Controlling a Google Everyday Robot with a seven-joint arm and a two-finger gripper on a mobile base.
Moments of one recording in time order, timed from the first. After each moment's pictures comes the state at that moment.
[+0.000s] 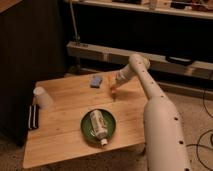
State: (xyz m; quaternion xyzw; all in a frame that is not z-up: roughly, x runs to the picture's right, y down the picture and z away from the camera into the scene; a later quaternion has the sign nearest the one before) arm 0.055 -0.024 0.975 0.06 -0.40 -0.67 0.62
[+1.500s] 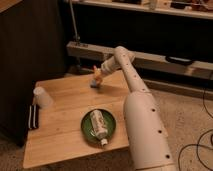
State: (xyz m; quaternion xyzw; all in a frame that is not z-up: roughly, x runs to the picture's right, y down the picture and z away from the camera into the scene) arm -0.049 -0.087 0.979 0.11 -0.39 -0.68 0.61
